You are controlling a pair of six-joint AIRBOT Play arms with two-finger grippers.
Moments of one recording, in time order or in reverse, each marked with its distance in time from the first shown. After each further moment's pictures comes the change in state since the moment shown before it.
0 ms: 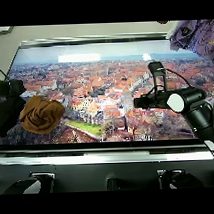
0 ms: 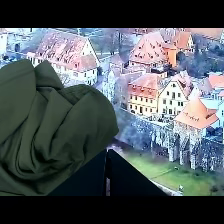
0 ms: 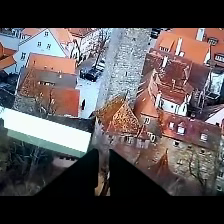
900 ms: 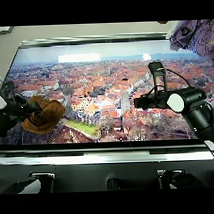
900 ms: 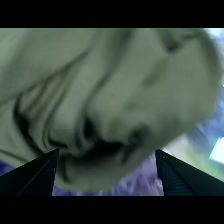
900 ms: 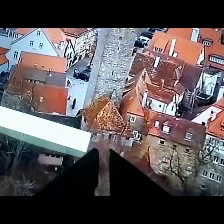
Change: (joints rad) left arm 0.090 -0.116 -0.433 0.128 0.267 -0.206; right arm 0.000 0.000 0.000 0.000 0.001 0.000
